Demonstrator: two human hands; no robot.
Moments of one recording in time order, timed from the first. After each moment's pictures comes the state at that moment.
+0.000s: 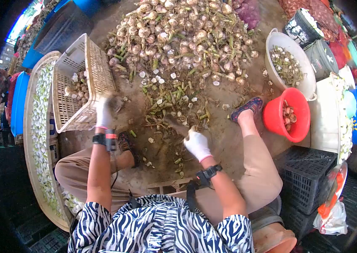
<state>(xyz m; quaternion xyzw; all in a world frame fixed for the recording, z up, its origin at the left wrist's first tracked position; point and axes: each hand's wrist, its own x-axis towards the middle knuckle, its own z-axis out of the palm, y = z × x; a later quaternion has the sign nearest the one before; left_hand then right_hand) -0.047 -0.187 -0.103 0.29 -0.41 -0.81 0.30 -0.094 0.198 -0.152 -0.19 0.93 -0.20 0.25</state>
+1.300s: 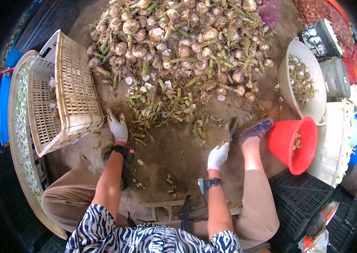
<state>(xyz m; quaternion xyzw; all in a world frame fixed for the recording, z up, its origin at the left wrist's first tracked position) -0.088 -0.160 -0.336 0.42 -0.86 -0.17 0.21 -0.174 0.252 -0.302 0.14 0.98 -0.17 0.04</state>
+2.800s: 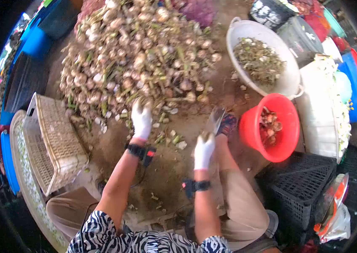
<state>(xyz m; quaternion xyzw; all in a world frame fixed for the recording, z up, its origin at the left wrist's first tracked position) -0.334 0.067 -0.216 0.24 -0.75 -0.57 0.22 -0.267 0.305 -0.227 0.22 0.83 -0.51 0.00</state>
